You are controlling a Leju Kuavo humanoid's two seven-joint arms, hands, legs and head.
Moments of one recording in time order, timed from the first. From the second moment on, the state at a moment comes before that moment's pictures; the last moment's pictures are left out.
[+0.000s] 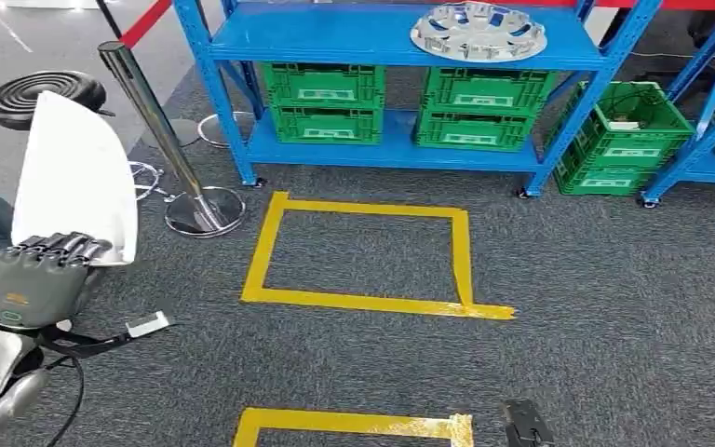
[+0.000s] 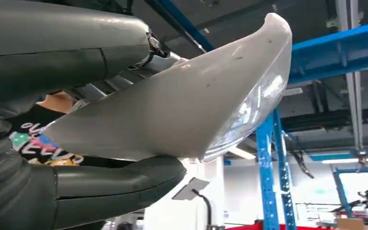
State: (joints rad) left arm -0.06 0.50 -0.31 -1.47 -1.45 0.60 0.10; right arm -0.02 0.01 0.15 -0.41 0.08 -0.29 -0.09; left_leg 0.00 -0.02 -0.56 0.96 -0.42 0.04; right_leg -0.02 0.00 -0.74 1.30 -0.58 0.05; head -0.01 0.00
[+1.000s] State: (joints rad) left arm -0.05 0.52 -0.29 -1.48 -1.46 0.60 0.10; right arm -0.01 0.01 0.18 -0.42 0.11 -0.29 -0.07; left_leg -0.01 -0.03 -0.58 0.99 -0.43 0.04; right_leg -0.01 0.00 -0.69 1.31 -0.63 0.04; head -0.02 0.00
